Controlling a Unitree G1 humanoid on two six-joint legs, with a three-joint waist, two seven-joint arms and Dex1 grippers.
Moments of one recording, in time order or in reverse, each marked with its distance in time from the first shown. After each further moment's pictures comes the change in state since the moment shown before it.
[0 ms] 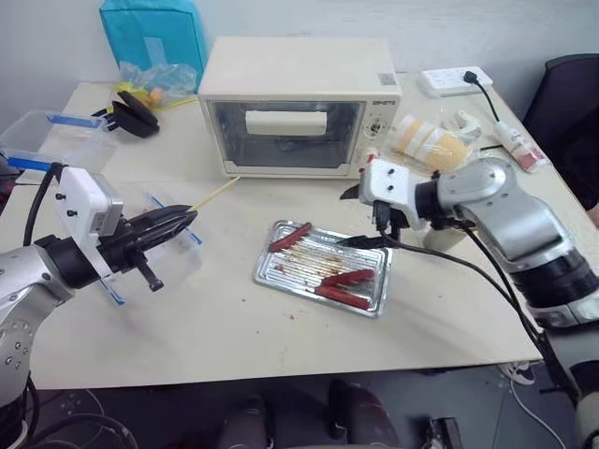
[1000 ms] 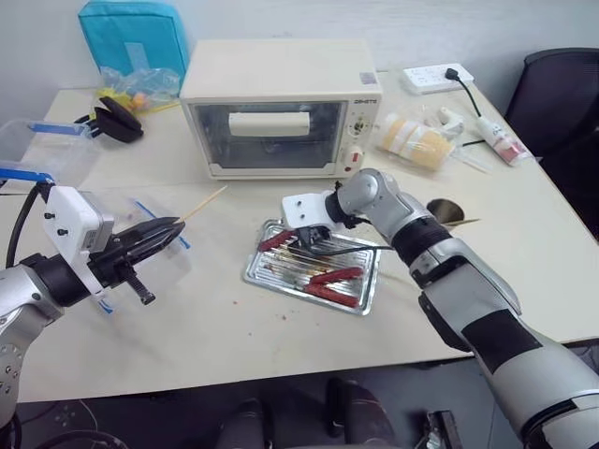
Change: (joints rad) left arm 0.092 -0.011 0.068 -0.041 0.007 -0.016 0.042; right arm -0.290 0.497 0.060 0.972 -0.417 -0.675 -0.042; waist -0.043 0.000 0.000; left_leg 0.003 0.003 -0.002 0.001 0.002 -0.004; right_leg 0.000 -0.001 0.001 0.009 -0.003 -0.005
